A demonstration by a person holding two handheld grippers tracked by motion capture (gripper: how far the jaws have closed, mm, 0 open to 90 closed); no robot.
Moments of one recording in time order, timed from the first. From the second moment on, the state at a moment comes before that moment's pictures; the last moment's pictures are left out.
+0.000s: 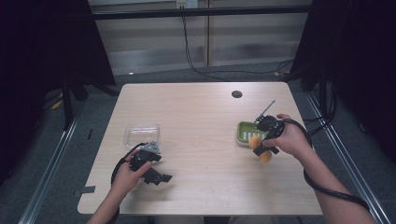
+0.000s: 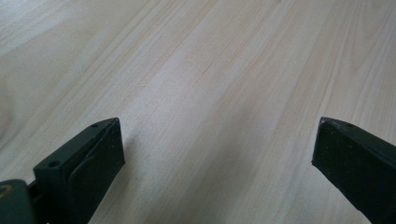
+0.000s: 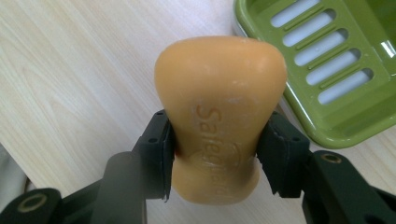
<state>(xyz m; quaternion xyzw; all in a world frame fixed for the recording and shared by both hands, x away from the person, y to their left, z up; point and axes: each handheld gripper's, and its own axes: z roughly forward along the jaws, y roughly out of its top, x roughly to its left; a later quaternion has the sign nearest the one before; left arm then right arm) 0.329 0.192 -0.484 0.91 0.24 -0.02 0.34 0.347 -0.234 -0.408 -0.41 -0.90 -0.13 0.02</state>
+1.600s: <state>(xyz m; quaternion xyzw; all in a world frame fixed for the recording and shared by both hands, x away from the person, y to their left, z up) 0.331 0.192 -0.485 0.92 0.23 -0.02 0.32 0.373 -0.253 -0.398 -0.43 -0.89 -0.12 0.01</state>
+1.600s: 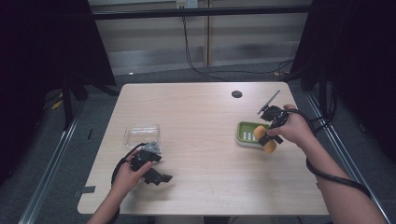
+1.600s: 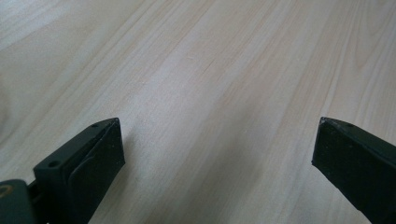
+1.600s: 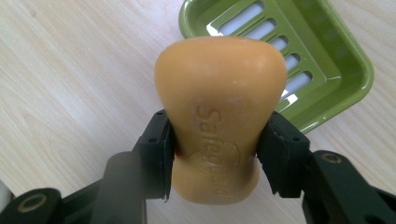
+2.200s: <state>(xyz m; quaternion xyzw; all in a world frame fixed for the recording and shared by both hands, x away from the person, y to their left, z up) 0.330 0.193 -0.485 0.91 0.23 -0.02 0.33 0.384 -0.257 -0.395 -0.44 -0.89 -0.12 0.00</state>
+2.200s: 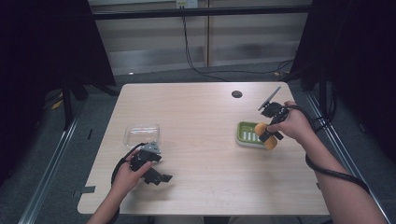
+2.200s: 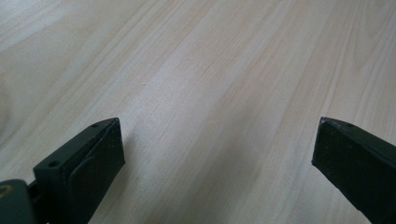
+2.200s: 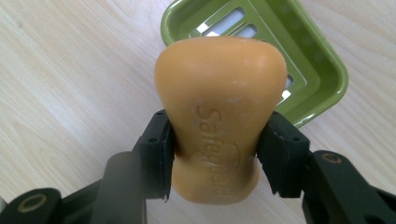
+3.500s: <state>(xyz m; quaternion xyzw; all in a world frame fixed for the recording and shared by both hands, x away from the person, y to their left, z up) 0.331 0.193 -0.485 0.92 0.23 -0.02 0.33 0.403 -0.258 -0.396 -0.44 -0.89 -0.10 -0.01</state>
